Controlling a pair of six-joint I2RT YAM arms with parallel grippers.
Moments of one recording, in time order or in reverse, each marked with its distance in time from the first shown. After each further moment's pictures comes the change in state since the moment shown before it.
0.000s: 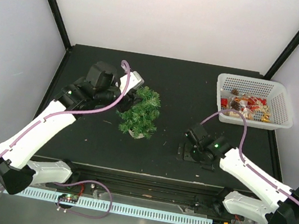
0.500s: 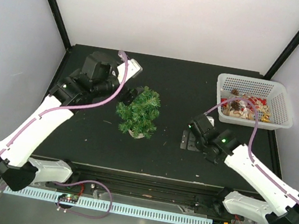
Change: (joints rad) left arm 0.003 0.031 0.134 -0.027 -0.158 0.044; right arm -0.001 -0.003 0.166 -0.084 0.156 -0.016
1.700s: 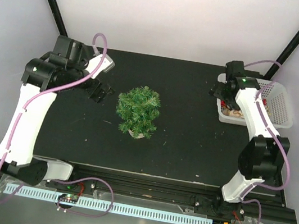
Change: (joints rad) left arm 0.360 0.113 0.363 -0.604 0.205 0.193; right arm -0.636 0.591 0.639 0.042 -0.069 -0.226
